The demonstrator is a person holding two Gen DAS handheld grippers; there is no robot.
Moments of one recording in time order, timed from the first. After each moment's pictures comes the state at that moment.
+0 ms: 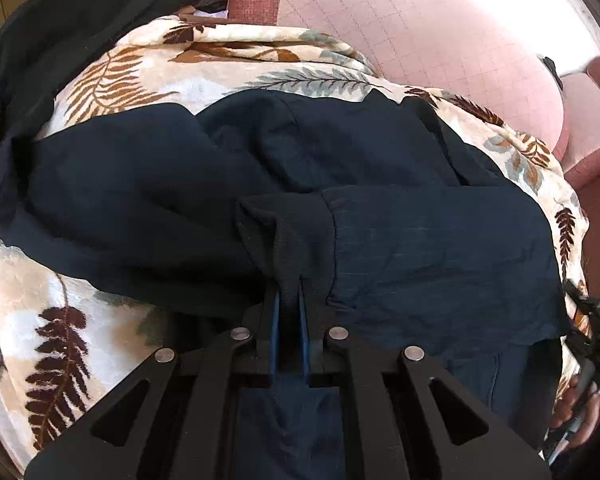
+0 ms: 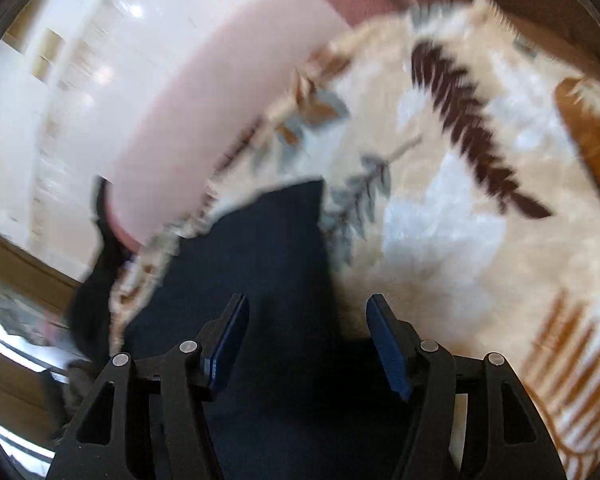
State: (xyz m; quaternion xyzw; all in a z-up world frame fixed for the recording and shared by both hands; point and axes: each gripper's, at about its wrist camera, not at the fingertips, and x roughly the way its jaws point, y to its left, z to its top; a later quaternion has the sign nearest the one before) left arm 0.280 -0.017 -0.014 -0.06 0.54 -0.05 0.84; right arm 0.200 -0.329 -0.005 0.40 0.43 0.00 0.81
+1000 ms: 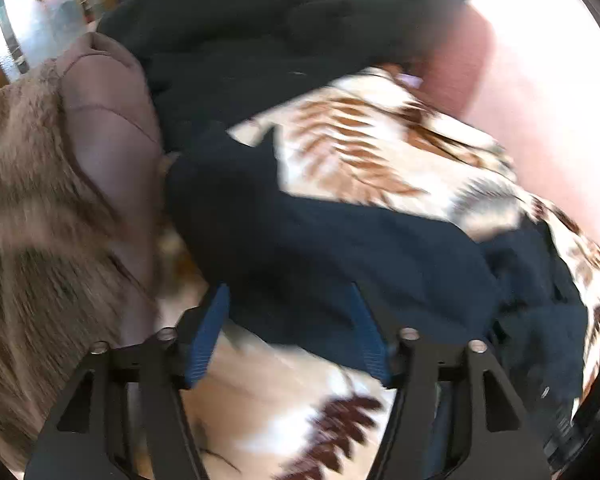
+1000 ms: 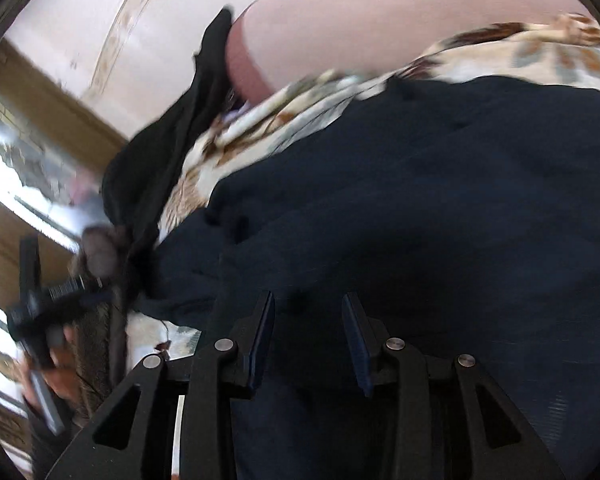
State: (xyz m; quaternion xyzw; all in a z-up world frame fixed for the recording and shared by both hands) left arm 0.319 0.207 0.031 -0.10 0.53 0.09 0.83; right arm 0.252 -0.055 0.004 0.23 0.49 0.16 0.82
